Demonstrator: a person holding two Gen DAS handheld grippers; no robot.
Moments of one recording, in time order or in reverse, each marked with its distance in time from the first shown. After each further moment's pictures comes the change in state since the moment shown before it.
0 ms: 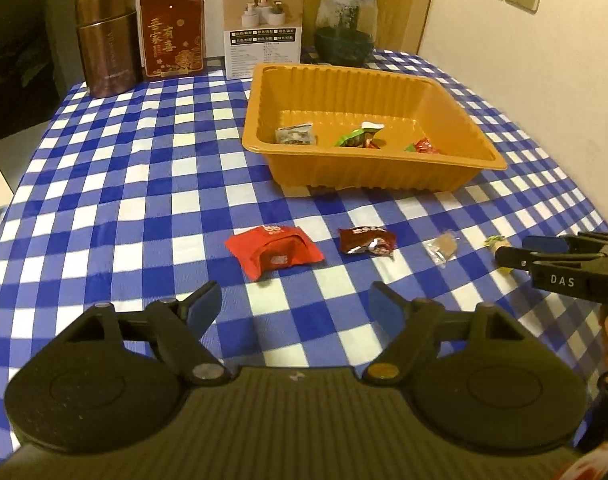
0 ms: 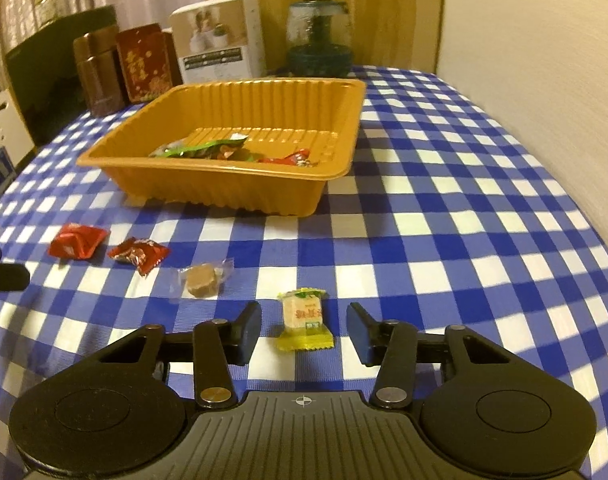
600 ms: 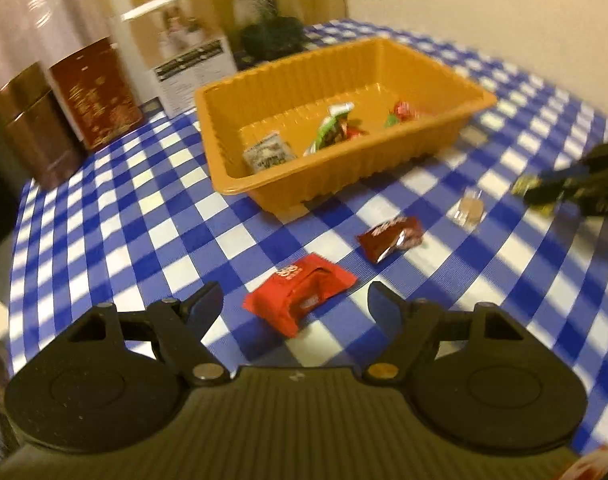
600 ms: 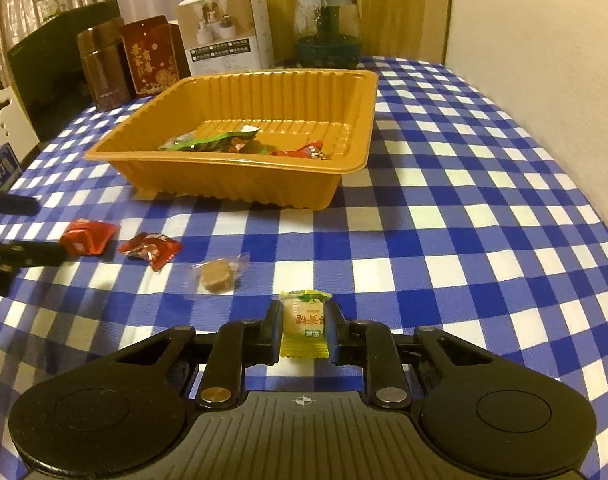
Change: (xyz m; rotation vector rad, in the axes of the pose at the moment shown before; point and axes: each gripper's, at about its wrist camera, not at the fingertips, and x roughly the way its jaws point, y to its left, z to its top) left arm 0.041 0.002 0.022 0.414 0.012 -0.019; right arm -0.005 0.008 0.002 0.020 0.026 0.023
